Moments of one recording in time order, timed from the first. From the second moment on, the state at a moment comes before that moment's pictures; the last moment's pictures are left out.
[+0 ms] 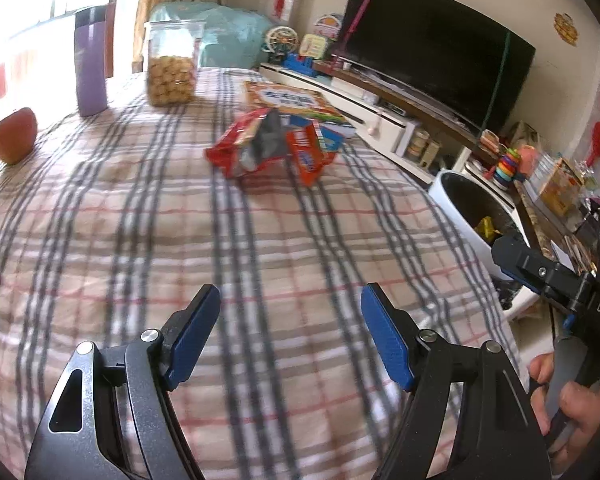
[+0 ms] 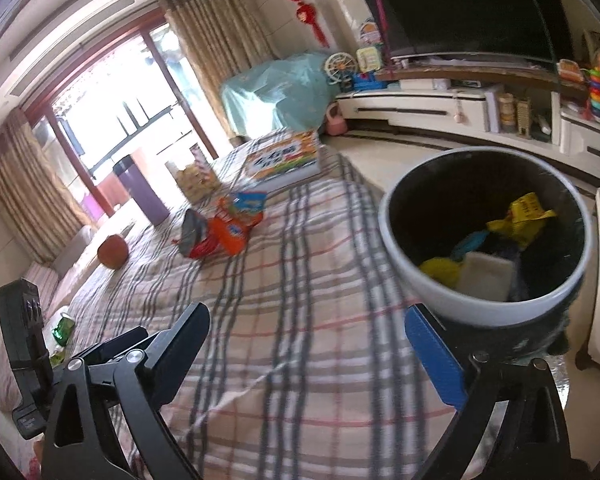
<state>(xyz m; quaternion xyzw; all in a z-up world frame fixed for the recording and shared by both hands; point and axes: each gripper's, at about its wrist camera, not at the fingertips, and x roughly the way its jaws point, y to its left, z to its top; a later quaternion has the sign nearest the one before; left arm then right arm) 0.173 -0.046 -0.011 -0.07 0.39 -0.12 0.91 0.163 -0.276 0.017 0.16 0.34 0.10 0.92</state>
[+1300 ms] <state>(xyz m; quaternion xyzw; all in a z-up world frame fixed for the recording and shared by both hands) 0.220 -0.004 -0.015 -0.09 0.40 -0.08 0.91 0.244 -0.214 -0.002 0.11 0.37 0.13 0.91</state>
